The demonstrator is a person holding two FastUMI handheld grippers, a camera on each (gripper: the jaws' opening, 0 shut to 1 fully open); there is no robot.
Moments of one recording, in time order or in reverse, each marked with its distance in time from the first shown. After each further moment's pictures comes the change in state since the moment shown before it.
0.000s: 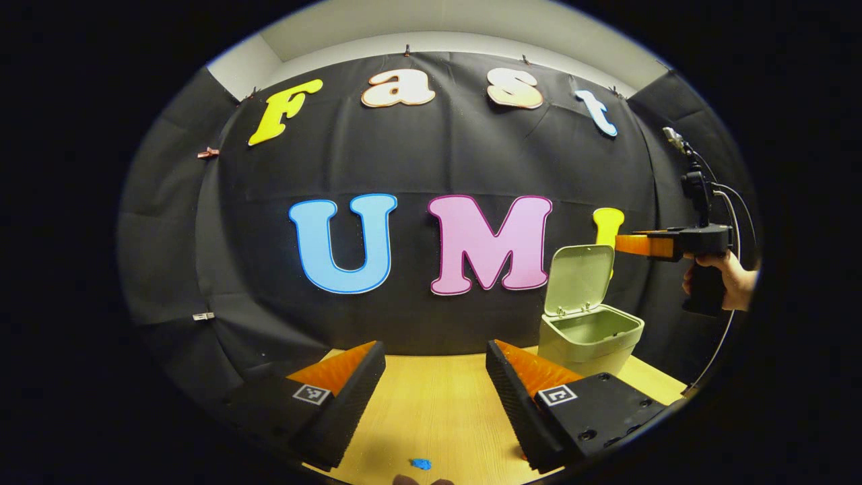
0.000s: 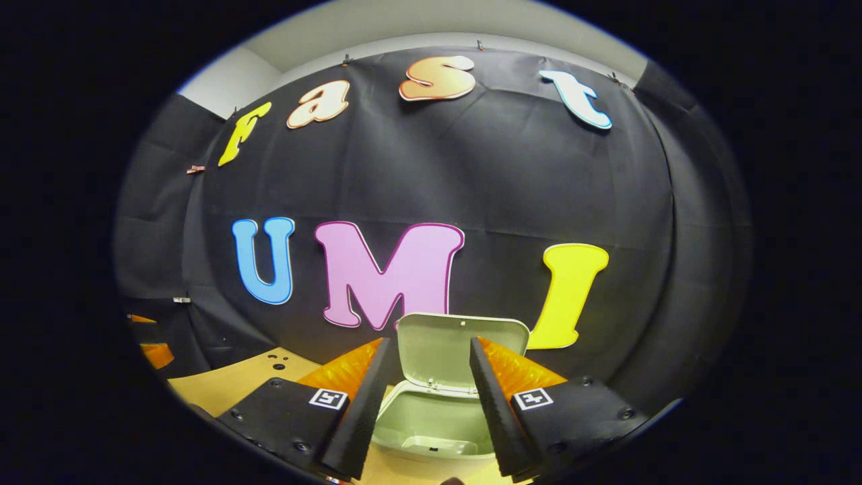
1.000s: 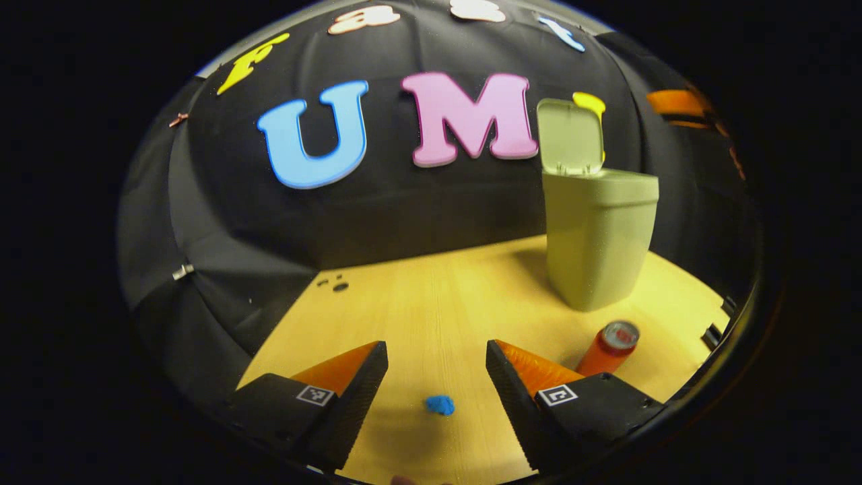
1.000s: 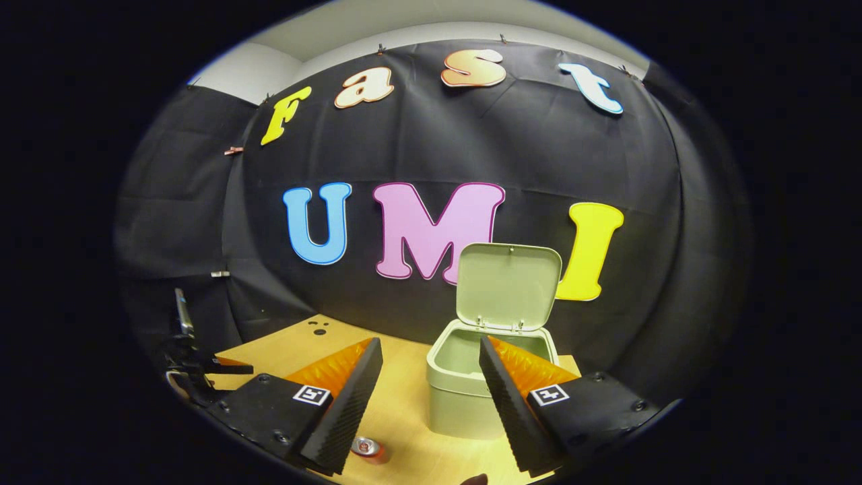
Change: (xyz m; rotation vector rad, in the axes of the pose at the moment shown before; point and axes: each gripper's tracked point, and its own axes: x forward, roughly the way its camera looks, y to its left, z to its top) left arm 0.011 0.017 -0.265 0.123 0.411 -0.066; right arm -0.104 0.062 -0.078 -0.012 0.142 0.089
